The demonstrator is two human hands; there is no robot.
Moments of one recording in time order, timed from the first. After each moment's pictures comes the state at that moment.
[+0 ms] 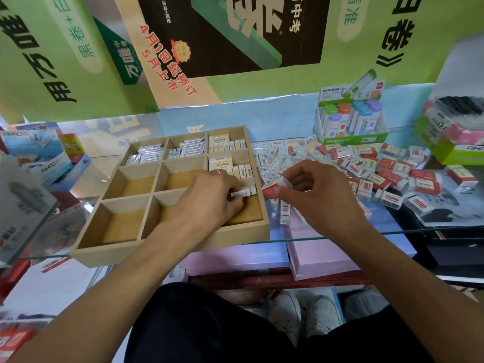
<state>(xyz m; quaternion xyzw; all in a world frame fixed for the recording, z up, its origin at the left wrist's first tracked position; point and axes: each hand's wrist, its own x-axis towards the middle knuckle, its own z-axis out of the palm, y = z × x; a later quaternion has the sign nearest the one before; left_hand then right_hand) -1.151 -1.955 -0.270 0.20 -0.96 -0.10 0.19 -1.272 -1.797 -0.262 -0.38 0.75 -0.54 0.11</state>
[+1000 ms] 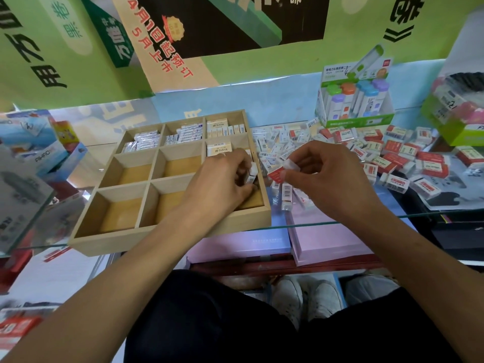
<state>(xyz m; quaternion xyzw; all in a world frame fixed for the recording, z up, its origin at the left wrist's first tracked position) -1.164 -1.947 -0.277 0.20 -0.94 -0.17 0.22 -1.281 -1.793 -0.264 -0.38 0.76 -0.51 0.09</state>
